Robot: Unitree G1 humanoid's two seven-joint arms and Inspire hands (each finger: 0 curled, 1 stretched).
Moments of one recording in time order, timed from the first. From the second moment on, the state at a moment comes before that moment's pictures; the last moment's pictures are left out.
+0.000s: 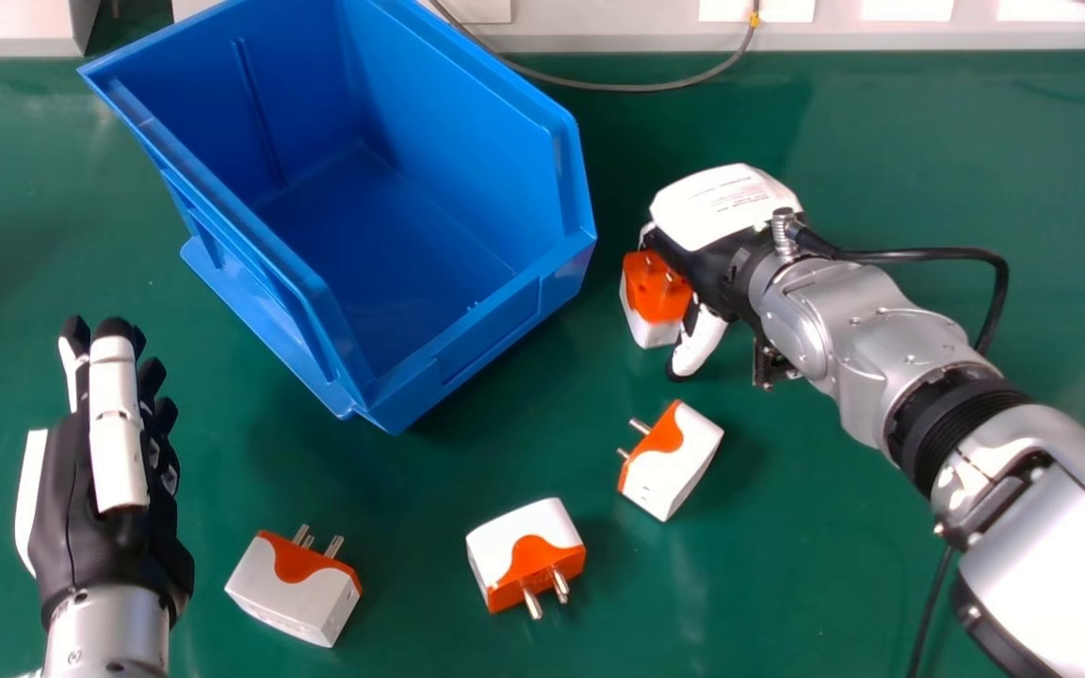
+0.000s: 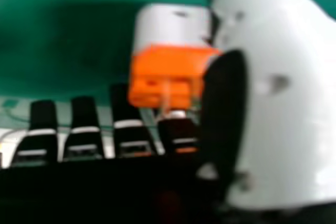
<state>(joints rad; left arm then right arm) 0.29 0.00 0.28 -0.36 -0.25 0.24 0.03 -1.02 -0.20 0.74 1.24 -0.83 -0.04 0.01</state>
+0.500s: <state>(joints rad) 0.35 -0.02 0.26 -0.41 -0.26 0.23 0.02 -1.02 -0.20 0.73 1.28 -0.84 -0.06 -0.05</state>
